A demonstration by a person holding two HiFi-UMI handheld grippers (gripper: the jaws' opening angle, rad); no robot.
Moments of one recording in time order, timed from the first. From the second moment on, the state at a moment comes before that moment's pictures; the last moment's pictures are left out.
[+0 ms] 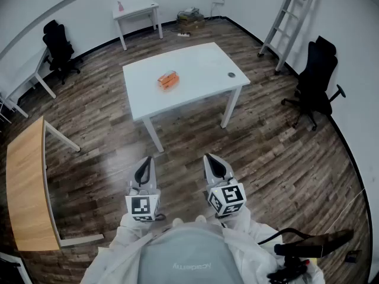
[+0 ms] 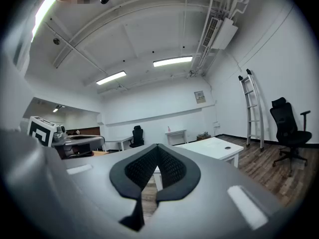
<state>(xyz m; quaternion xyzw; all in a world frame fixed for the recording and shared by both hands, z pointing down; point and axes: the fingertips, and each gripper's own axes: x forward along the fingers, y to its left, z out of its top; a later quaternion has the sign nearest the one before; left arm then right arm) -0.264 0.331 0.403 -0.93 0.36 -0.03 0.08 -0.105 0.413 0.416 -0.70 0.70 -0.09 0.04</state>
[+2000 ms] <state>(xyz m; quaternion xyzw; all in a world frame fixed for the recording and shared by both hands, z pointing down) -0.203 0.348 0.405 -0.93 0.36 -0.05 0.09 -0.044 0.433 0.420 -0.70 0.70 -0.09 0.08</state>
